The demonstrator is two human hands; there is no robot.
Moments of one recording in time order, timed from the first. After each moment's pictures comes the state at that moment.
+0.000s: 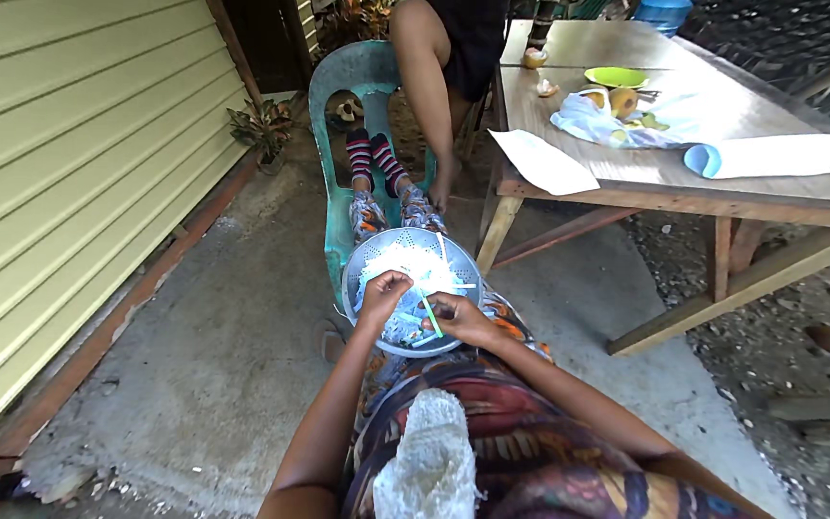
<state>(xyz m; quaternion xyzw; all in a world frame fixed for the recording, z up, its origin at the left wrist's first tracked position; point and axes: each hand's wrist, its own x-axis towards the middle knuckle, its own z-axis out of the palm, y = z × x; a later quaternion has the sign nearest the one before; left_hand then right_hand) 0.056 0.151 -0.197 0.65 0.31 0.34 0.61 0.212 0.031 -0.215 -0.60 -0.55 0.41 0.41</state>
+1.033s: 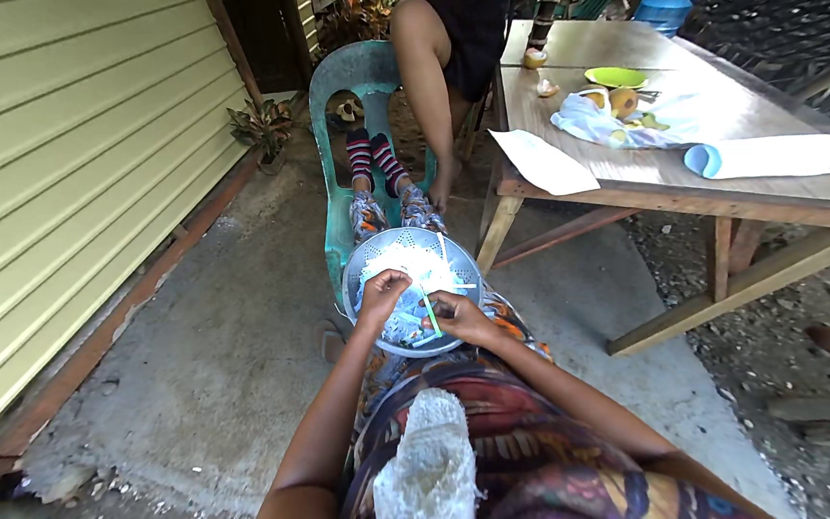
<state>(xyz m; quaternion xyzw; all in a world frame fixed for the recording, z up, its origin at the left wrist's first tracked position) 0.056 0.151 -0.195 0.64 0.32 0.35 0.60 0.211 0.031 -0.214 -0.60 -0.54 0.41 0.42</state>
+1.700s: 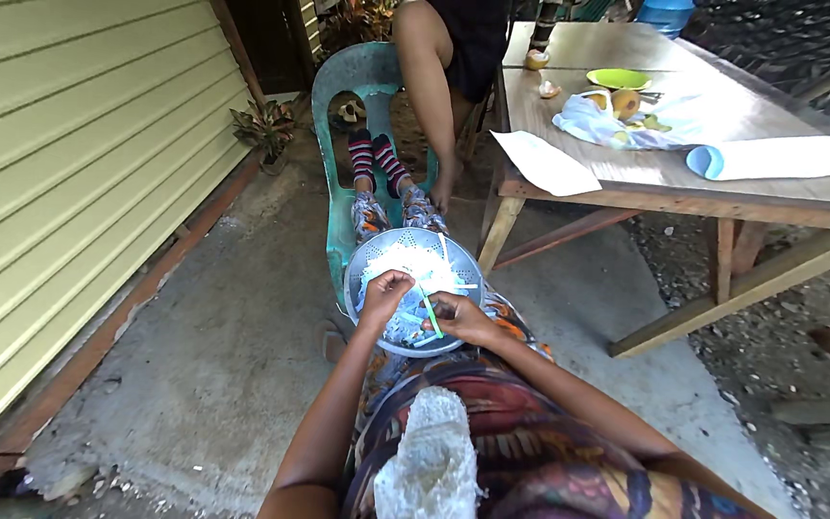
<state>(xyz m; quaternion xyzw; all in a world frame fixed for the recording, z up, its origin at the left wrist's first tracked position) 0.056 0.151 -0.197 0.65 0.32 0.34 0.60 0.212 0.031 -0.214 -0.60 -0.54 0.42 0.41</state>
